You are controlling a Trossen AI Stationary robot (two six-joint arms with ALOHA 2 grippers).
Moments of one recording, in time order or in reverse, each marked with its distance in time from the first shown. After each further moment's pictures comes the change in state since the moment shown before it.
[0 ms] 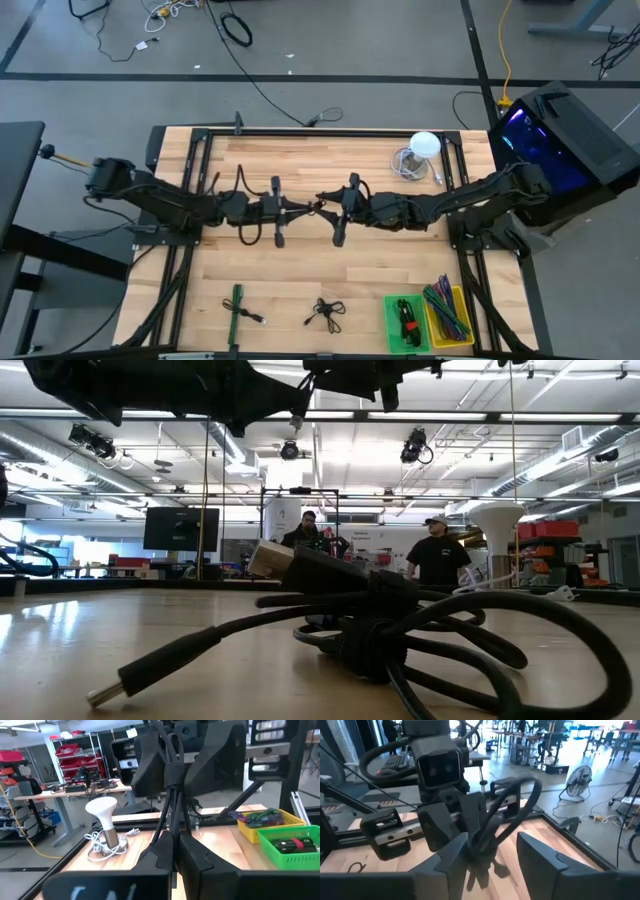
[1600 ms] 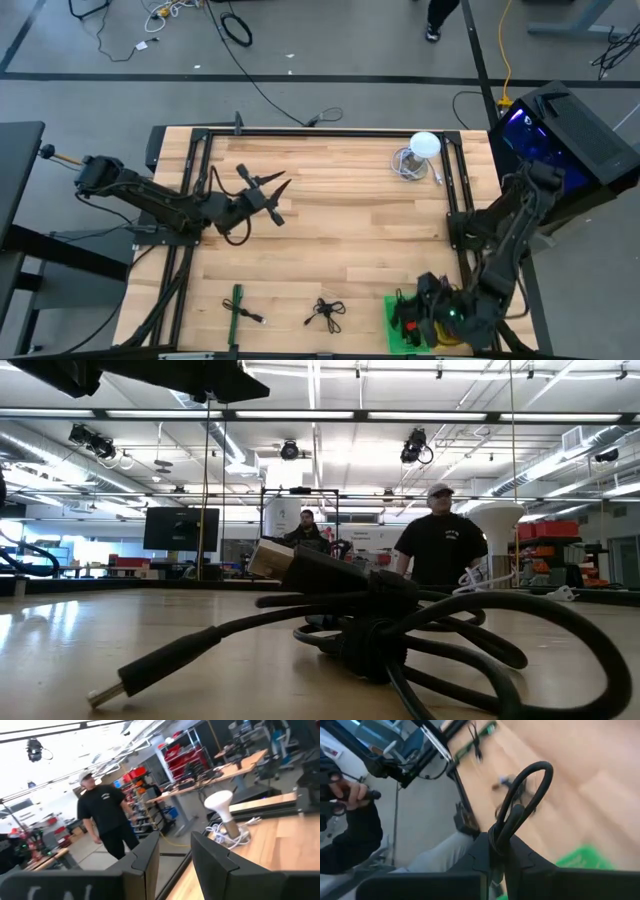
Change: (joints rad) left arm -0.099 -0.141 0.003 0.005 -0.642 0.467; right arm 0.882 -0.130 0.000 -0.775 0.316 1.348
